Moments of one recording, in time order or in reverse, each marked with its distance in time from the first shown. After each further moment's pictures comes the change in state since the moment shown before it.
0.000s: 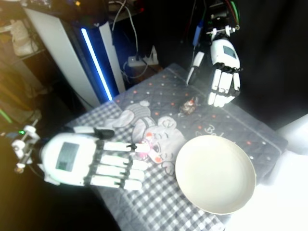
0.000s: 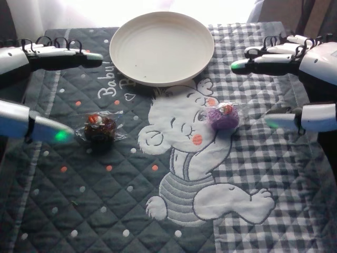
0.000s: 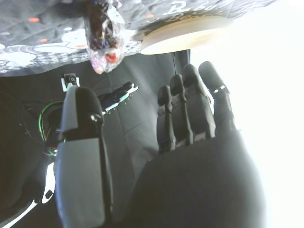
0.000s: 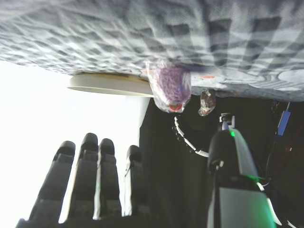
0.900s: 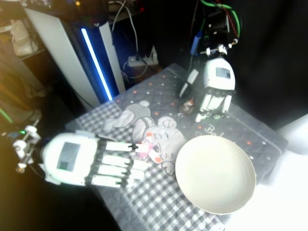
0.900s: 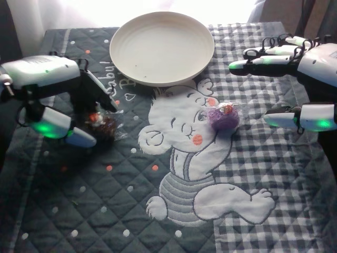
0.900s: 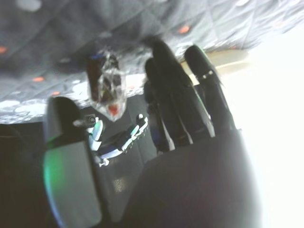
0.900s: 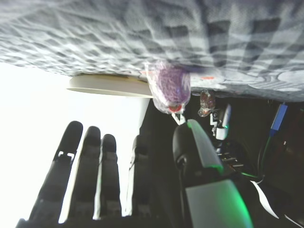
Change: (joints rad) left arm -0.127 -0.189 0.135 0.211 0.259 -0.035; right arm 0.000 -0.005 0.000 0.002 0.000 0.000
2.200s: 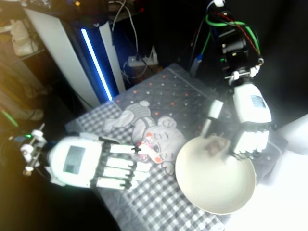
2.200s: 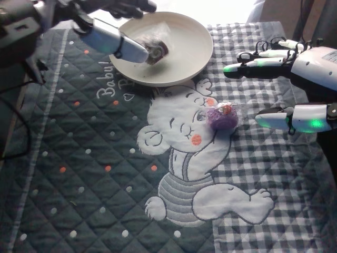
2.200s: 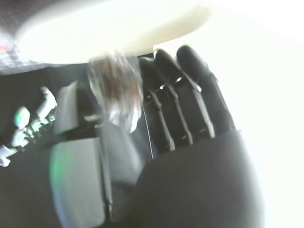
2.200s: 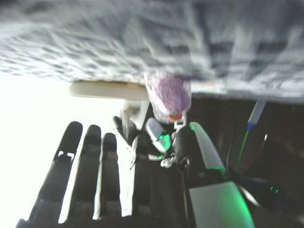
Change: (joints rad) left arm -0.238 -0.295 0.398 -0.079 0.108 -0.076; right arm 0.000 -0.045 0.041 -0.010 0.023 0.056
